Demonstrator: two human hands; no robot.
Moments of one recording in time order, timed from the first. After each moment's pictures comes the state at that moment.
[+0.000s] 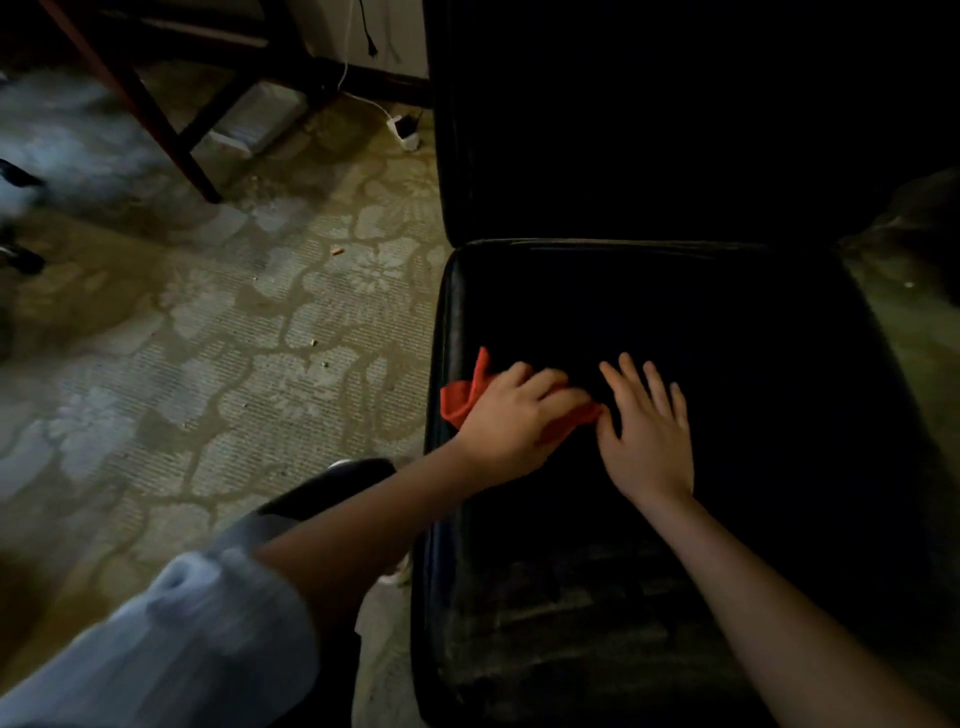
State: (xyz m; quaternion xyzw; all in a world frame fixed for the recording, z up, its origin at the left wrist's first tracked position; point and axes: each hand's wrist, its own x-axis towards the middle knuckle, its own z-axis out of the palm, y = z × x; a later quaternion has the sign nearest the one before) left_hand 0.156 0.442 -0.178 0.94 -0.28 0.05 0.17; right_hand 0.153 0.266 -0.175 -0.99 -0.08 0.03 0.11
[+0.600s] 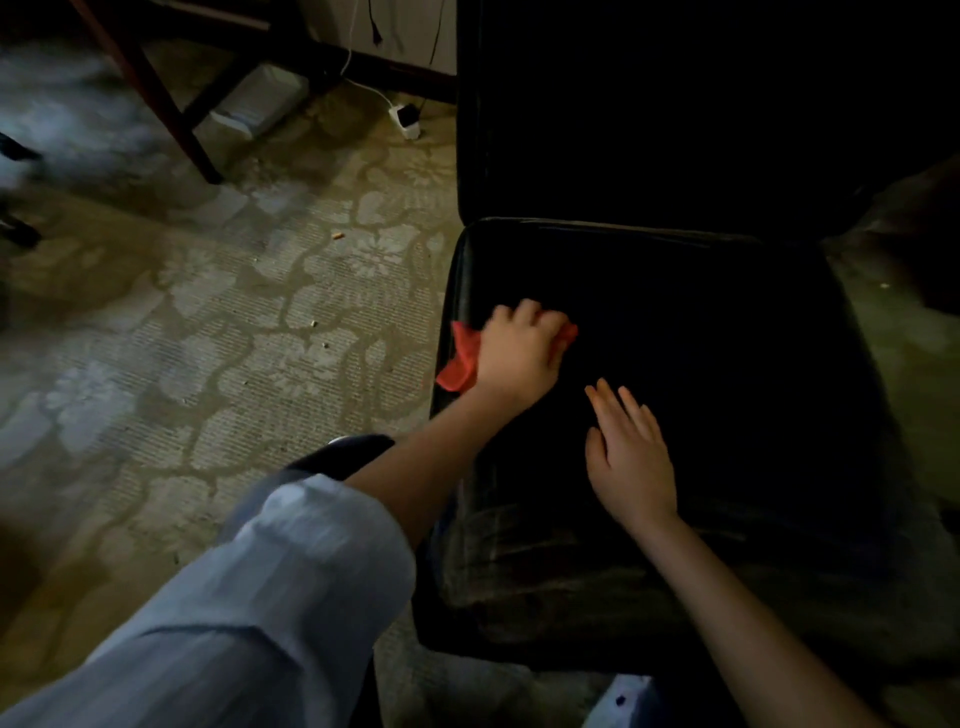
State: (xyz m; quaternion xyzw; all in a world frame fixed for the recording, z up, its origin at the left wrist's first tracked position) left_hand 0.174 0.429 -0.165 0.98 -0.06 0.06 0.17; right_hand 0.093 0.269 -0.167 -0.98 -0.11 0.06 0.16
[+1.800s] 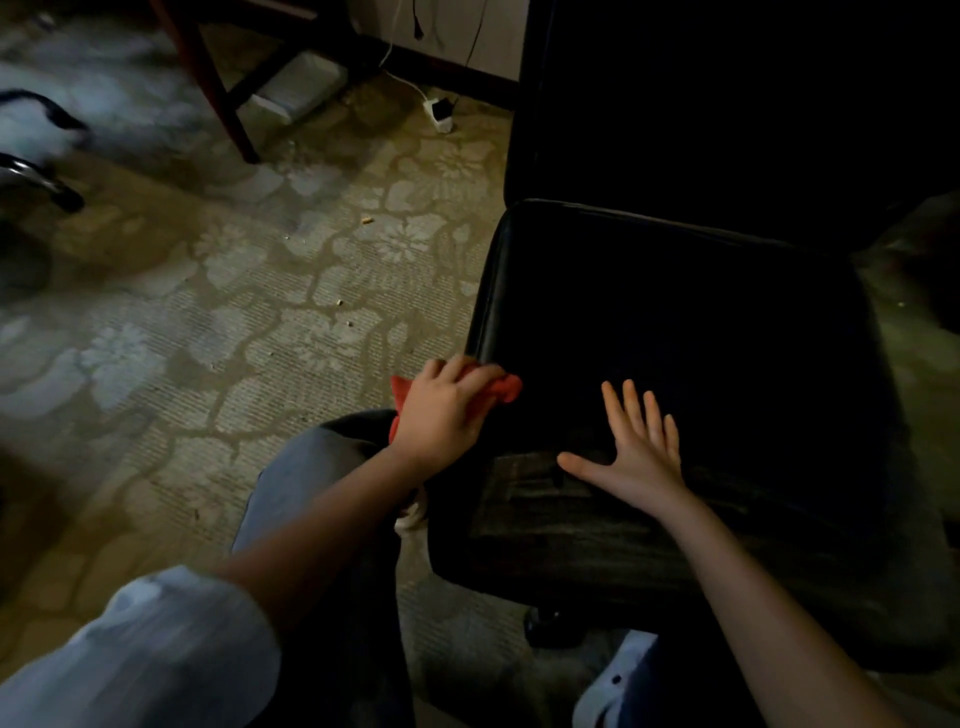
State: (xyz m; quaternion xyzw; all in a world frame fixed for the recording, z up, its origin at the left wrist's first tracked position) left_hand 0.050 0.510 -0.171 0.96 -0.07 0.11 0.23; right_hand 0.072 0.270 -0.153 -0.96 -0.11 0.24 0.12
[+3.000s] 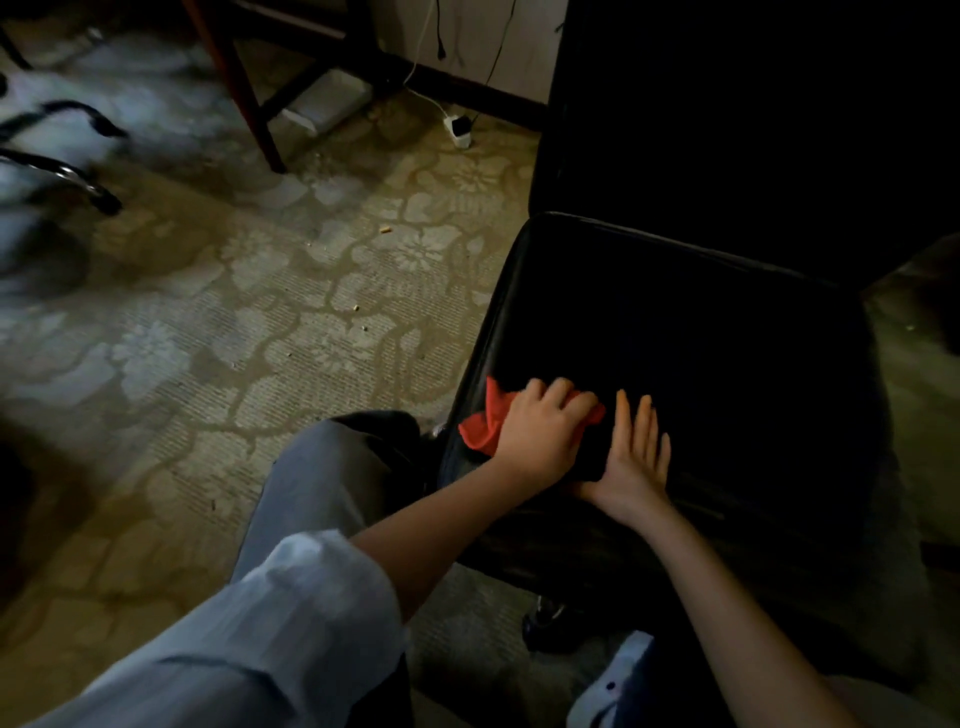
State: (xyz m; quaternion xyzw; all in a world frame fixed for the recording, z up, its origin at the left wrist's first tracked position) left_hand 0.057 0.417 -0.155 0.97 -0.09 0.05 0.21; right_hand 0.055 0.281 -0.142 -0.96 -0.06 0.21 0.15
